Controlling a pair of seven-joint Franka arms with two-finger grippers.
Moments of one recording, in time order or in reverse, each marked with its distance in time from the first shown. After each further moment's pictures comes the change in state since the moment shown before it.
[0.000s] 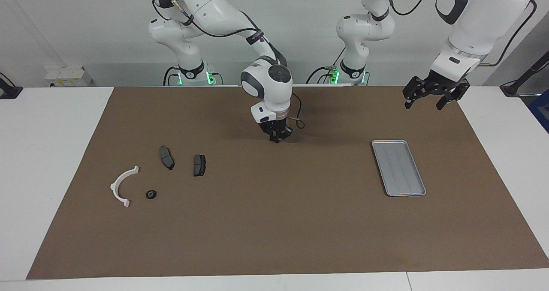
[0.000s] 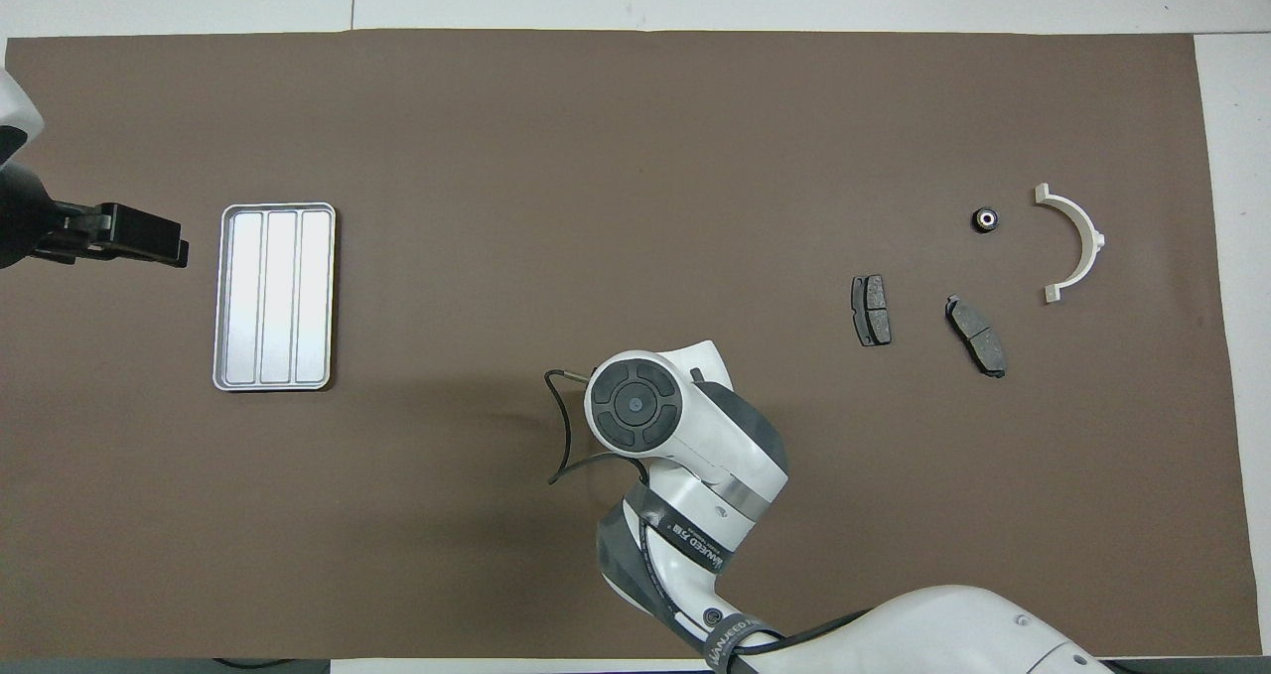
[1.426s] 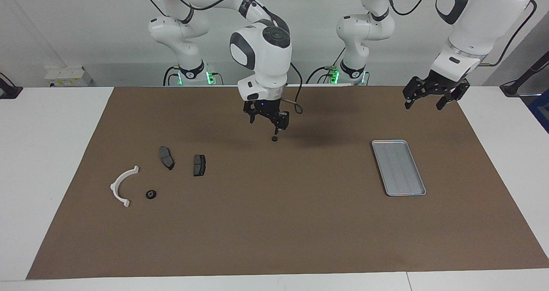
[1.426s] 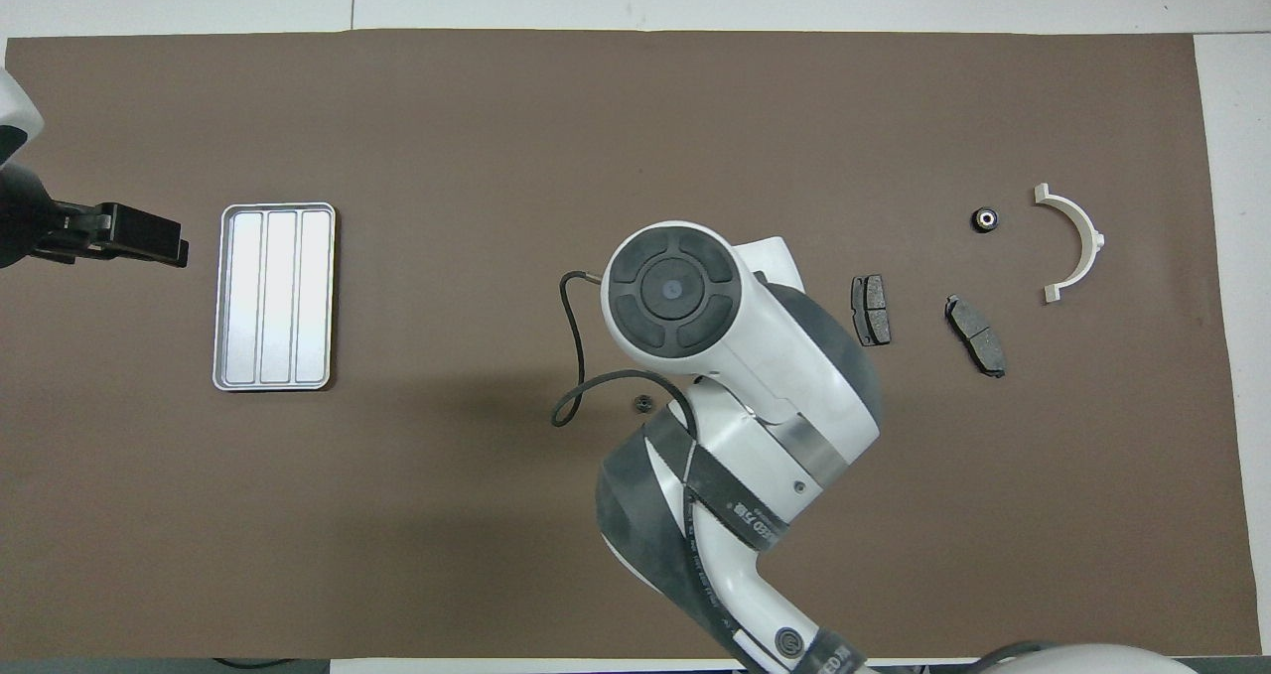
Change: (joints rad) left arm 0.000 0.000 0.000 0.000 0.000 0.000 0.000; right arm -0.091 -0.126 -0.003 0.333 0.025 -0.452 -0.133
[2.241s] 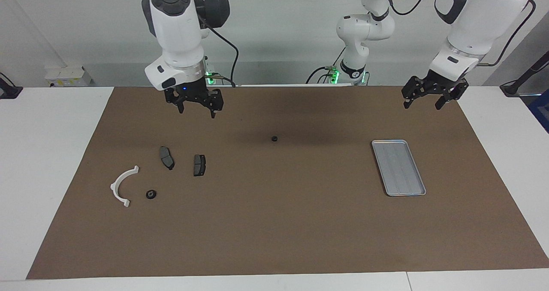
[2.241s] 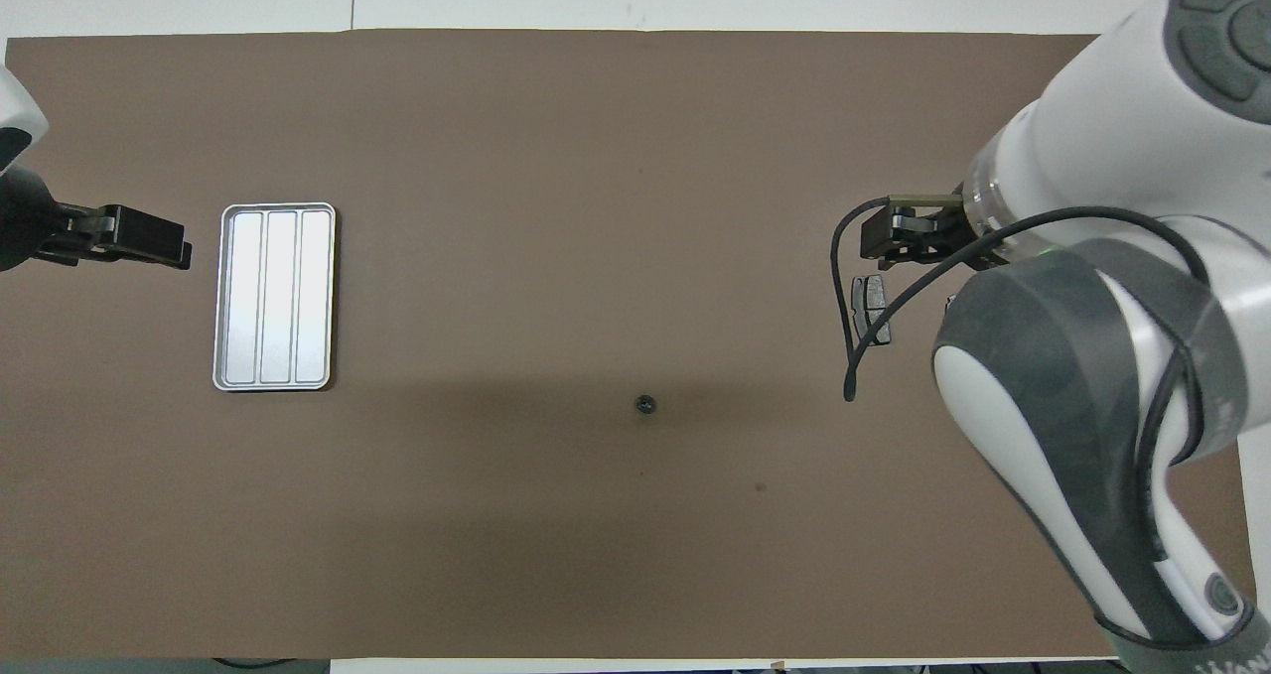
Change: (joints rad) left arm -0.001 -0.004 -0.004 -0.002 0.000 -0.006 -0.011; right arm -0.351 -0.124 -0.006 0.112 0.091 -0.261 -0.763
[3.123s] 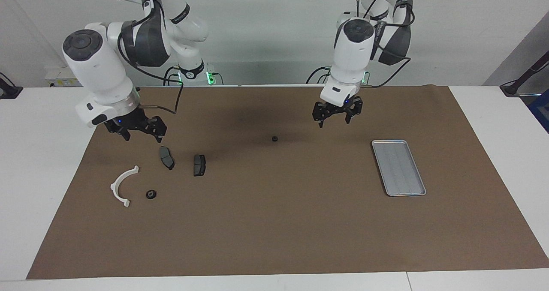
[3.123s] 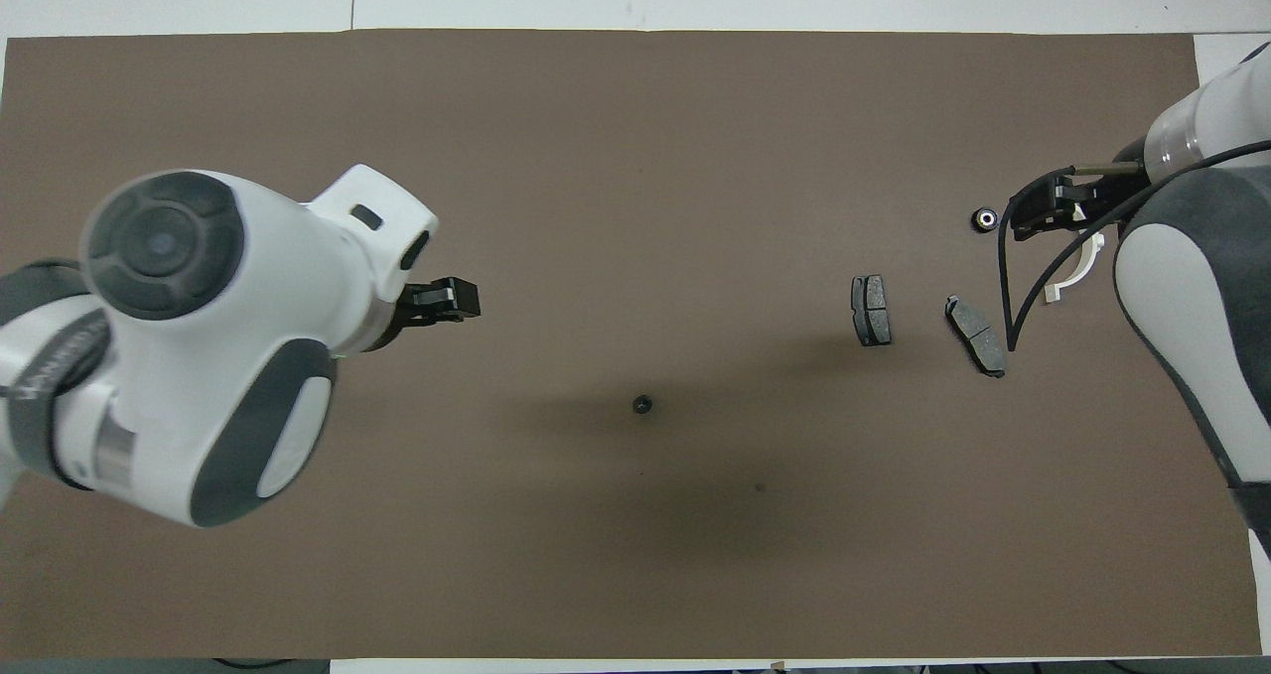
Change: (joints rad) left arm -0.435 0.035 -0.022 -0.363 0.055 0.425 -0.667; right arm -0.236 0.098 -0.005 -0.085 -0.043 0.185 -0.256
